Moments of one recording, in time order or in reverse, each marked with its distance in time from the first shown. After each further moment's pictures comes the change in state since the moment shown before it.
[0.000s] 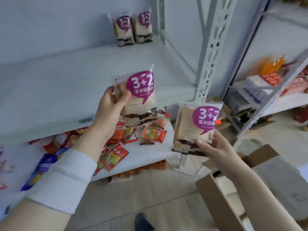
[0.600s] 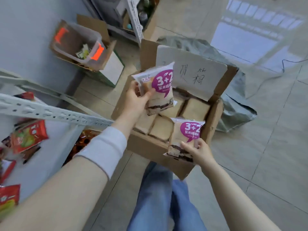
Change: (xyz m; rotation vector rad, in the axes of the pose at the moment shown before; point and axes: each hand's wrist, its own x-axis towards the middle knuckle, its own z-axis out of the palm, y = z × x) left_hand -0.127 -0.336 0.471 0.310 -0.799 -0.326; right_hand -0.164 0.391 -0.237 0.258 0.937 0.736
